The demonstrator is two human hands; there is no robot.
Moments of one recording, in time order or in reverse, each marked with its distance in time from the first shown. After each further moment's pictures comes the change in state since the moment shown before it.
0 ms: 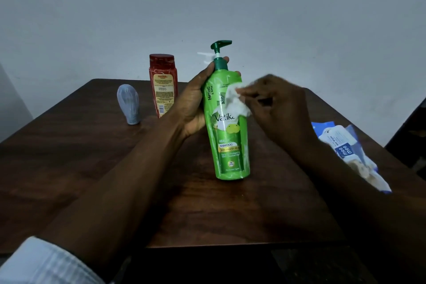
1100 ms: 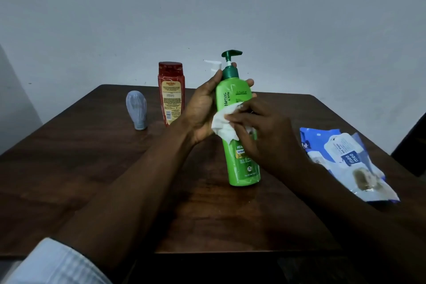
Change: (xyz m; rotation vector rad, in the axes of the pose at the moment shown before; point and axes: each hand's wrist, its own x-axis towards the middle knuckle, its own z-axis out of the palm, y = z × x) left_hand -0.001 -0.002 0.007 -0.088 -0.024 -0.097; right_hand -0.020 -0.019 0.020 -0.097 -0.065 -0.212
